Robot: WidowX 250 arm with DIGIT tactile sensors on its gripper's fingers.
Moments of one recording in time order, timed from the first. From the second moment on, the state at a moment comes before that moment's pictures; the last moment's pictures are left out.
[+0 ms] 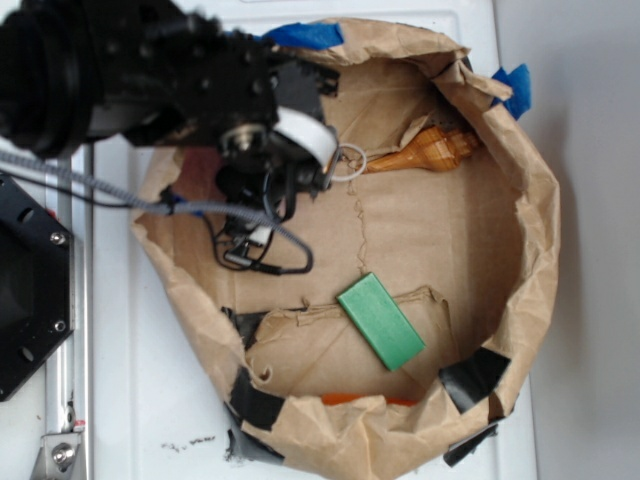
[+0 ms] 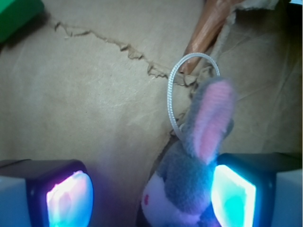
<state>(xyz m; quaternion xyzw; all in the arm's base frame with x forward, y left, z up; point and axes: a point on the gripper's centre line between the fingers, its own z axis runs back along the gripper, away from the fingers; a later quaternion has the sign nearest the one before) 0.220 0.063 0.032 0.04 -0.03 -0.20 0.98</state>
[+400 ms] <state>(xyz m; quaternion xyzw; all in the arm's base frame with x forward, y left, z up) 0.221 0.061 0.023 0.05 -0.02 -0.21 0.98</state>
